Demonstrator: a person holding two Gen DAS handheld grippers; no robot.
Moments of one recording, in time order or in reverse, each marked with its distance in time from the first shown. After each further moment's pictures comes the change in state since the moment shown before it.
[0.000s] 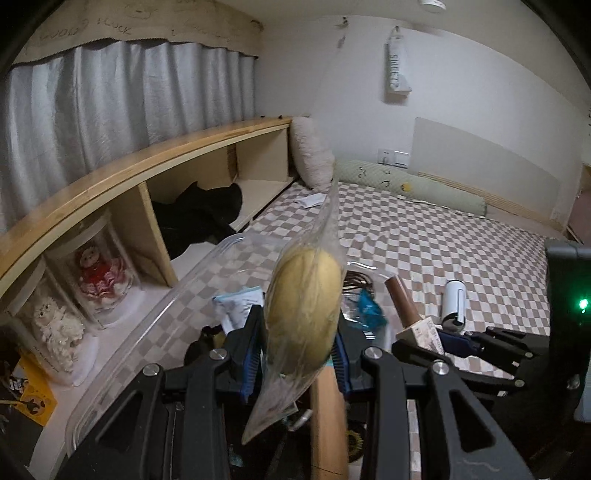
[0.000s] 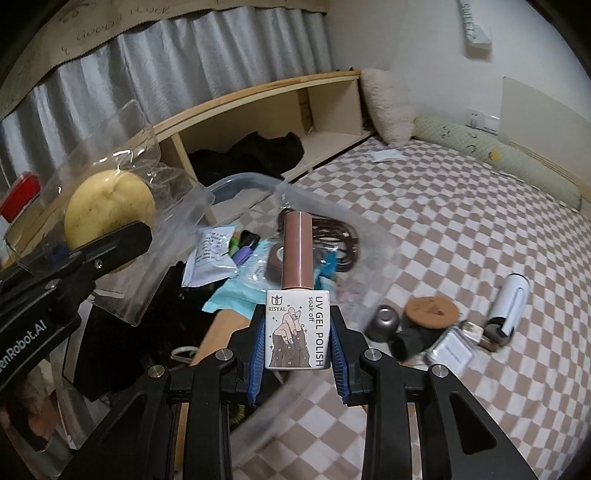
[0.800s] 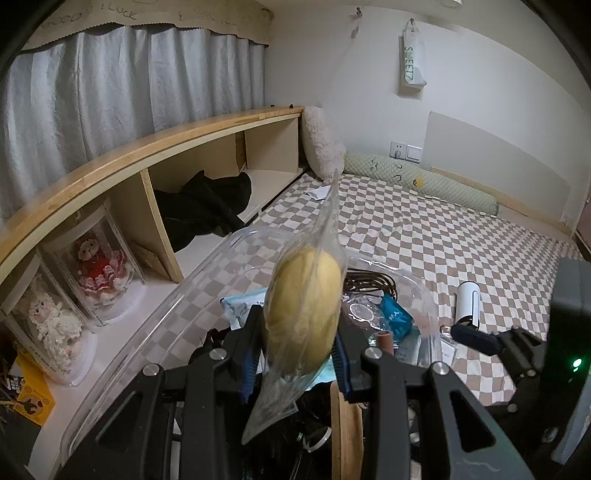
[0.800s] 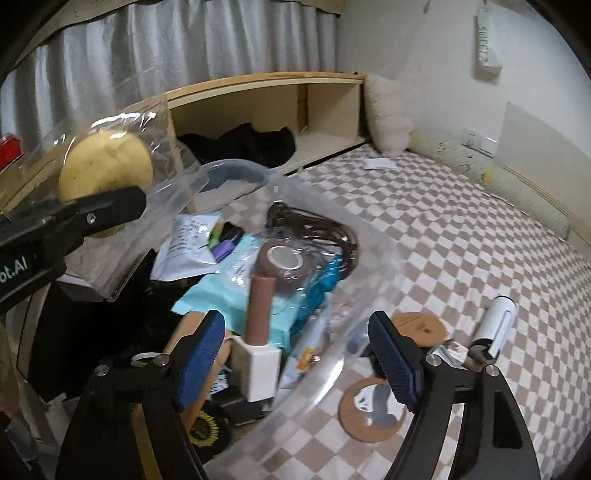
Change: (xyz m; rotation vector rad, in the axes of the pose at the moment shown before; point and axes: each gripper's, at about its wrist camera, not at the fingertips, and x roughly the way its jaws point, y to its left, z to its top) left arm 0.029 0.005 0.006 -0.014 0.040 0.019; right arm 0.016 0.006 -0.004 -0.088 -0.018 -0.133
